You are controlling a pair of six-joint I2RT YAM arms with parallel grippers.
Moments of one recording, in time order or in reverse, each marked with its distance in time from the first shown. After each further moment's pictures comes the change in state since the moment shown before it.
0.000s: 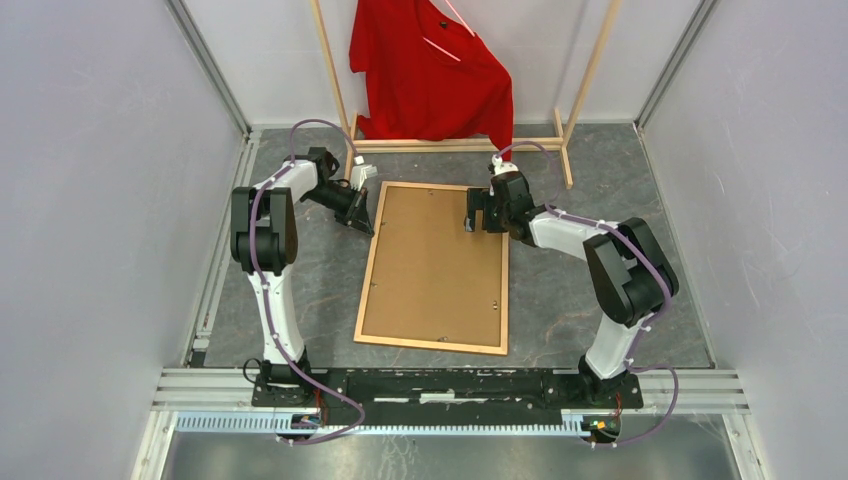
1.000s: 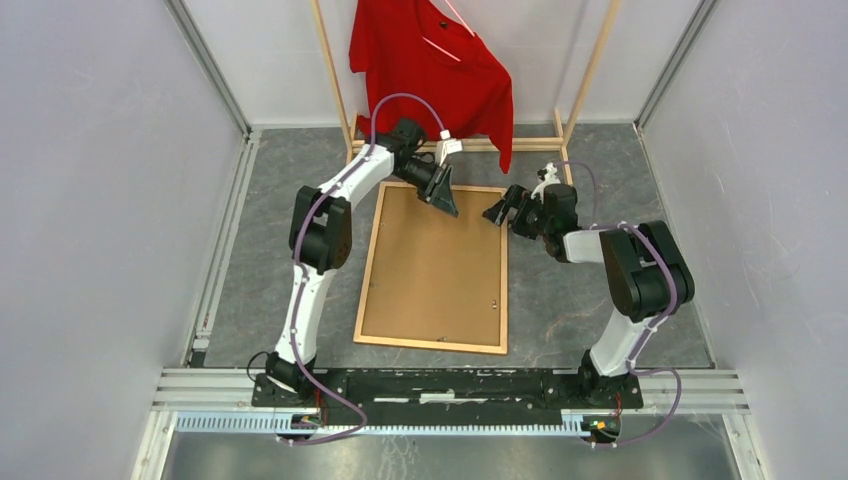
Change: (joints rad) left arm -0.370 0.210 0.522 -0.024 0.201 -0.291; right arm -0.251 -0.031 -0.275 0.446 -0.388 0.240
